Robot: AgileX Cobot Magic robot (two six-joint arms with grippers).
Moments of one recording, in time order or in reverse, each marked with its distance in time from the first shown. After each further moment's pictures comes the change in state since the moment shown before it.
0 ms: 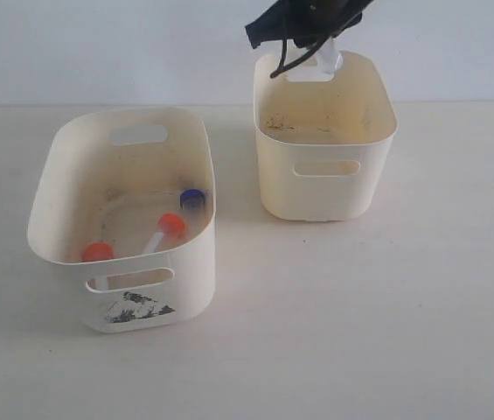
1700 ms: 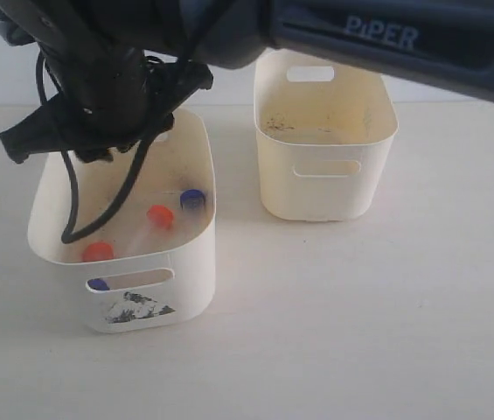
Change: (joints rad) left arm 0.000 0.000 0.000 0.000 0.000 0.000; right arm 0.457 0.000 0.000 0.154 0.116 0.159
